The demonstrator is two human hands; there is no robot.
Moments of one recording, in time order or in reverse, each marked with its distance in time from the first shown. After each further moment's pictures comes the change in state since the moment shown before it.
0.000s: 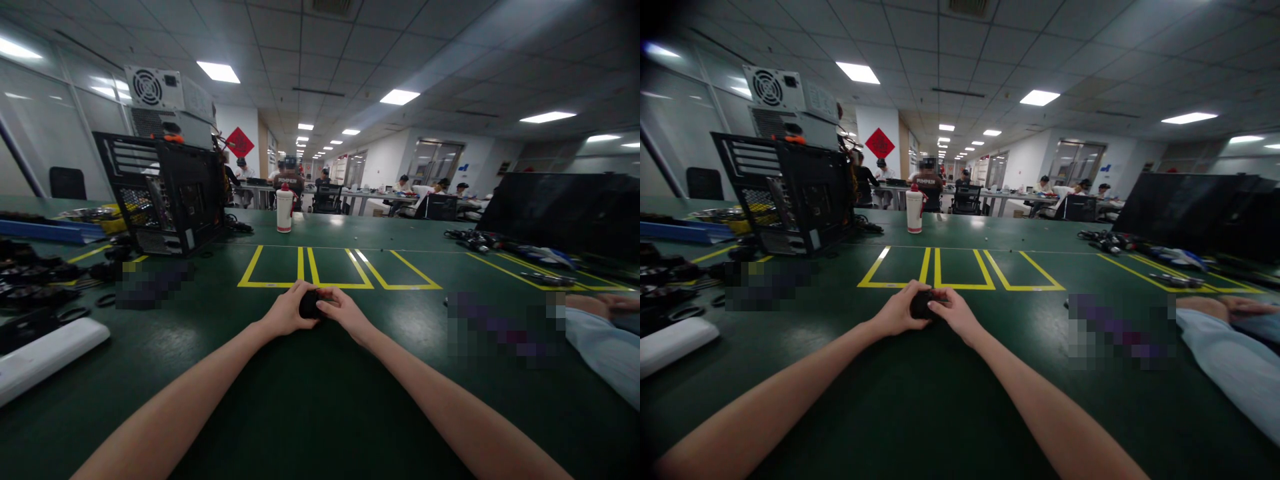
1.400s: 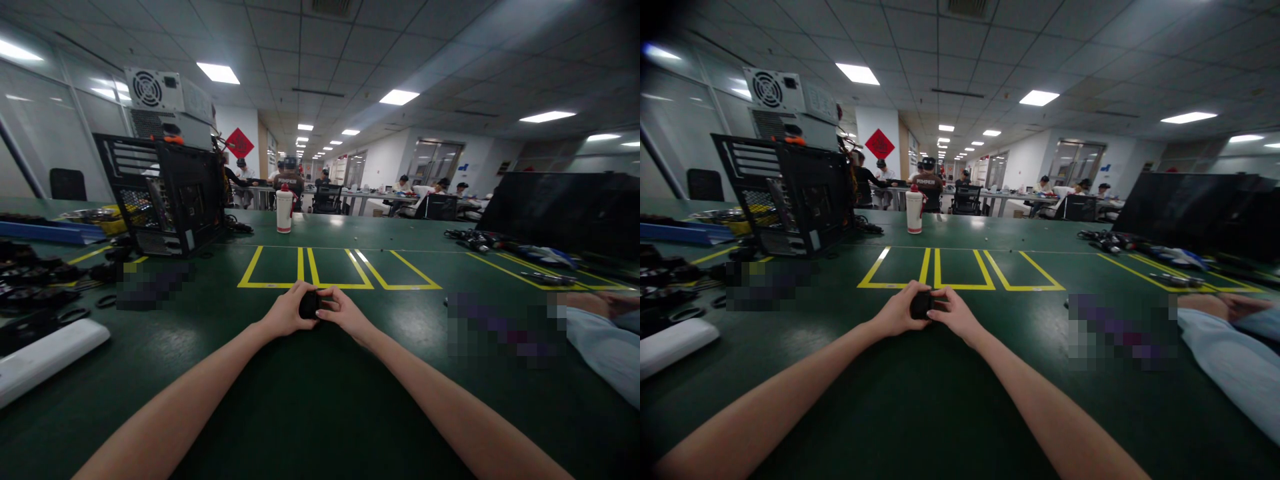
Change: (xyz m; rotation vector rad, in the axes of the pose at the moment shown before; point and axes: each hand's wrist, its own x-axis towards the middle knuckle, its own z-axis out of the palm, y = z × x) left_hand 0.000 -0.005 0.002 0.023 0.008 0.032; right_hand -0.003 0.002 -0.002 0.025 -0.077 -0.072
